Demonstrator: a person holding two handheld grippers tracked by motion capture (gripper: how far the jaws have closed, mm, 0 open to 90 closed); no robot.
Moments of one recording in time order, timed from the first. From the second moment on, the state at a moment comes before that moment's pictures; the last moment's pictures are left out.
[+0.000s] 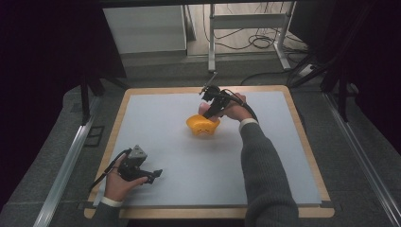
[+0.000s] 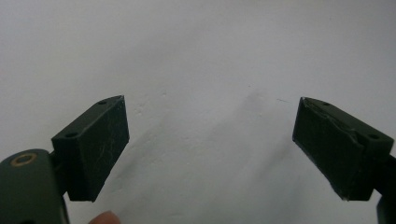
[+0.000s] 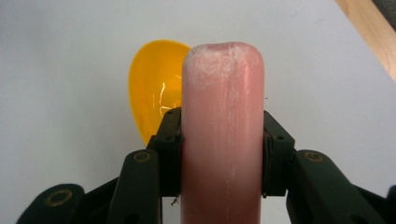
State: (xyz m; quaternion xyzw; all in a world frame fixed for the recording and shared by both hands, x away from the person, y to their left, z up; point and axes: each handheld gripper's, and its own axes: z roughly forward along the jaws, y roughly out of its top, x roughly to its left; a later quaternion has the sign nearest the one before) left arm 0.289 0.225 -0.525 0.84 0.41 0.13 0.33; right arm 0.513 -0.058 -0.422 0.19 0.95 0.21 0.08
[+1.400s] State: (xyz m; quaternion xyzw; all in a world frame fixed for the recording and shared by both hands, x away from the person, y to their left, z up) left arm 0.289 0.226 -0.524 0.84 0.42 0.13 0.33; right arm 0.495 -0.073 -0.422 0.26 0.91 0.31 0.08
